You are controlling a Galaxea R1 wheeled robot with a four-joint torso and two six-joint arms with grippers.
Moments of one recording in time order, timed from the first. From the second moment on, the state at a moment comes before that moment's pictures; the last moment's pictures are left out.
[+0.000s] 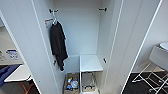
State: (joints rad) left arm 1.49 3.11 -2.91 1.44 -0.16 -1.18; right arm -1.55 3.11 -2.76 -0.53 0.09 0.49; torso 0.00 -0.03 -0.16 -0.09
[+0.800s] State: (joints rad) left arm 1.51 3.11 -2.91 1.43 -0.16 -1.19; right arm -1.54 3.11 -2.76 -0.53 0.08 0.49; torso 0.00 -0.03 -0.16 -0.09
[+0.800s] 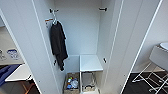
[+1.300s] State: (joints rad) left arm 1.51 3.11 -2.91 1.42 -0.16 -1.19; right arm -1.53 3.10 -2.76 -0.53 0.08 0.49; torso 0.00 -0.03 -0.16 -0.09
